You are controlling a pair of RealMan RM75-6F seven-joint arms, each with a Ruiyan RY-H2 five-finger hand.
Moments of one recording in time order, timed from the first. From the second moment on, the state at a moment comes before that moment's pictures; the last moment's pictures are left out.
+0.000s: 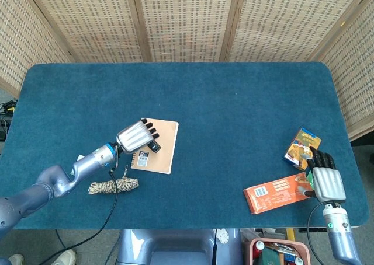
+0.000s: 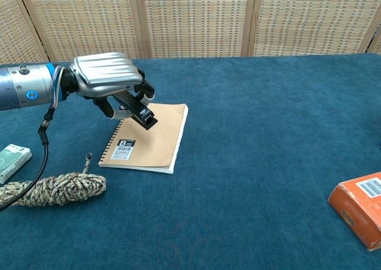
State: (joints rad) left arm -0.98 -1.63 0.08 -0.83 1.77 1.03 -0.03; right arm 0.20 -1.31 0.10 -1.46 -1.28 1.27 -0.17
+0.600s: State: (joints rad) left arm -0.99 -1.71 0.17 -0.60 1.88 1.14 -0.12; right arm 0.20 -1.32 0.10 -1.46 -1.27 1.26 -0.19
